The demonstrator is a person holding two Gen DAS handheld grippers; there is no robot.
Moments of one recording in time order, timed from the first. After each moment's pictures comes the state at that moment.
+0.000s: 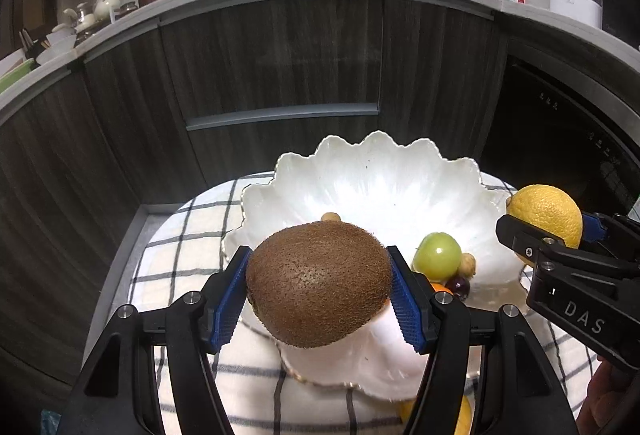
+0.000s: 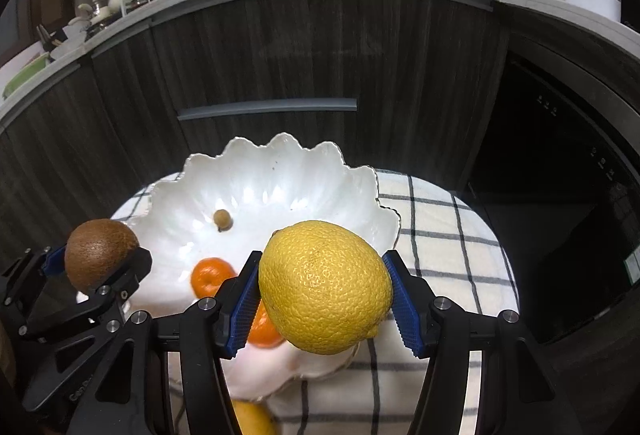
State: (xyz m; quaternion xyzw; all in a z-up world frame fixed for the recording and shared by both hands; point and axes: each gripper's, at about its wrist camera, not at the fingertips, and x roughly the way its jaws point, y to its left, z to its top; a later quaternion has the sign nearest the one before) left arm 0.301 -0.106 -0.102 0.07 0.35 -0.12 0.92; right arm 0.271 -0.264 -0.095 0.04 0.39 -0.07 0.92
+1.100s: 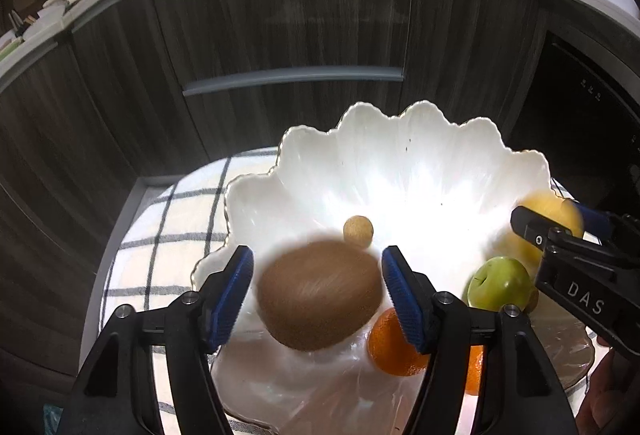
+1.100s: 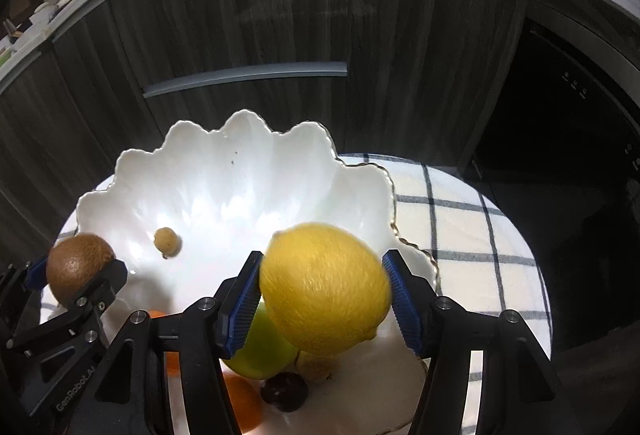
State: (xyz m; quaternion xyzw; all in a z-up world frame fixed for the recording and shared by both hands) left arm 0.375 -0.112 -0.140 0.07 0.41 -0.09 0.90; right arm 0.346 -0.277 -0.134 0.04 0.43 -0.09 0.90
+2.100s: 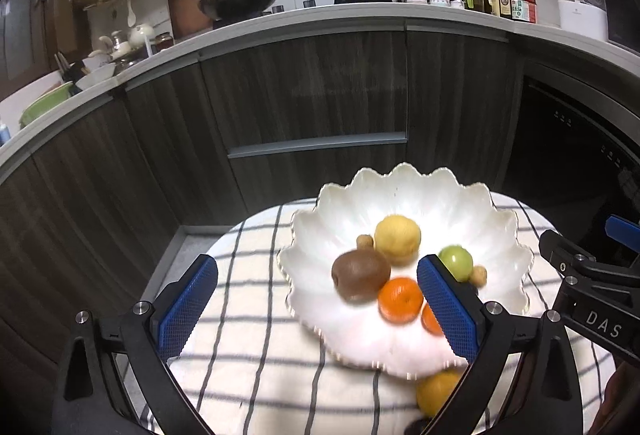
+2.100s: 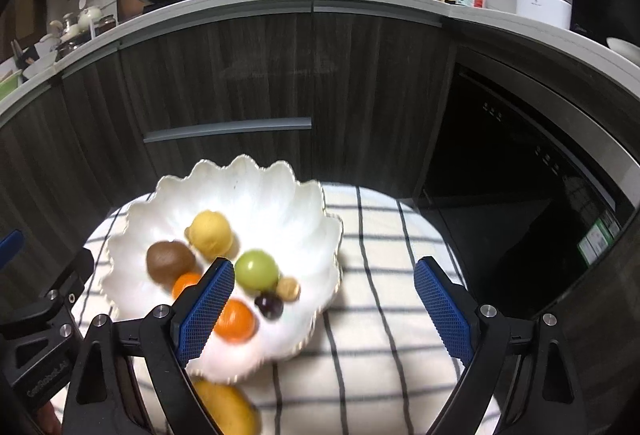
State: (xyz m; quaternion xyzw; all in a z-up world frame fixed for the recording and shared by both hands) left arm 0.251 -0.089 -0.060 0.09 0.30 -0.06 0.95; right arm 0.222 -0.263 -0.062 0.04 0.36 -0.14 0.92
